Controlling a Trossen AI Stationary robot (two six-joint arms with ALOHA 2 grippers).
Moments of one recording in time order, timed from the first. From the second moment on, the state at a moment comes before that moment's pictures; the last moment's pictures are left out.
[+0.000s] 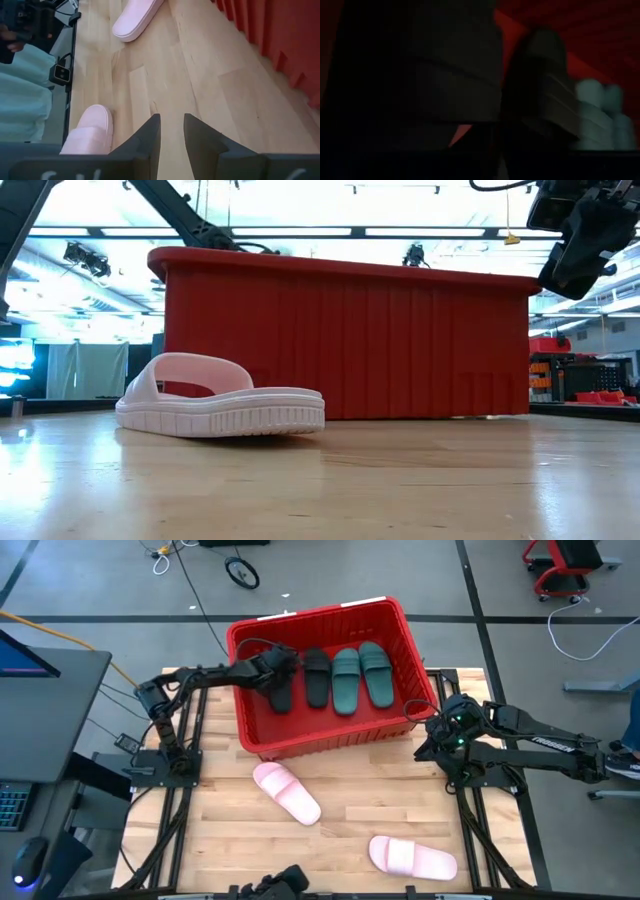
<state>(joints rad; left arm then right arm) 0.63 1.81 1.17 -0.19 -0.29 -1.35 -0.35 0.58 0.65 -0.89 -0.48 0.22</state>
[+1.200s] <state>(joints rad) 0.25 1.80 2.02 -0.13 -0.06 -0.61 0.06 0.58 0.65 -0.68 -0.74 0.72</state>
